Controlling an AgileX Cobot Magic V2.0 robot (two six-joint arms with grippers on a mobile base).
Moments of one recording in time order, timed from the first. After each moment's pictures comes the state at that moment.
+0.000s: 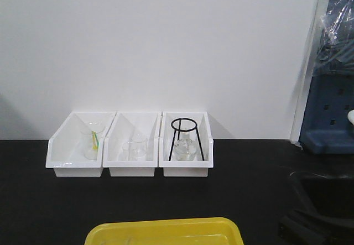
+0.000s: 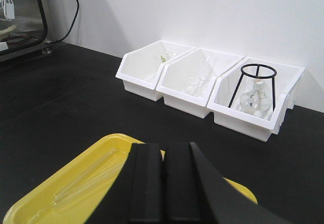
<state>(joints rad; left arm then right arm) -0.29 0.36 -0.44 -0.58 0.45 0.61 0.37 0.72 -0.50 -1.77 -0.31 1.76</state>
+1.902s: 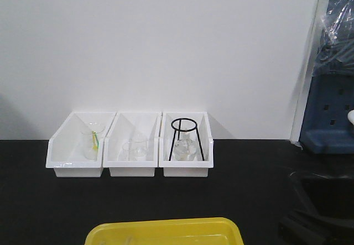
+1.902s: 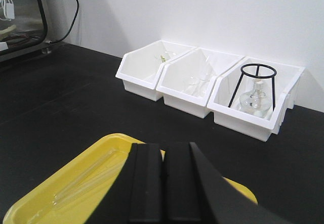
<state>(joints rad) -0.05 -0.01 0.03 0.15 0.27 -0.07 0.37 0.72 -0.50 -1.77 -0.30 1.76</state>
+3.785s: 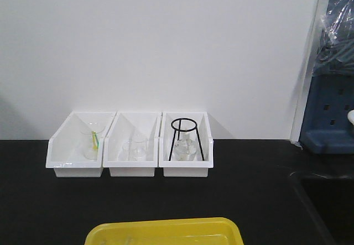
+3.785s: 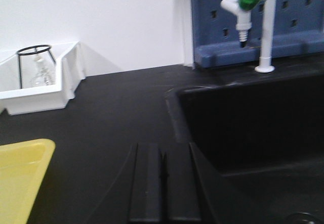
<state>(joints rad) -0.05 -0.01 0.03 0.15 0.27 -0.07 -0.09 0.10 0.03 0.06 0.06 0.03</state>
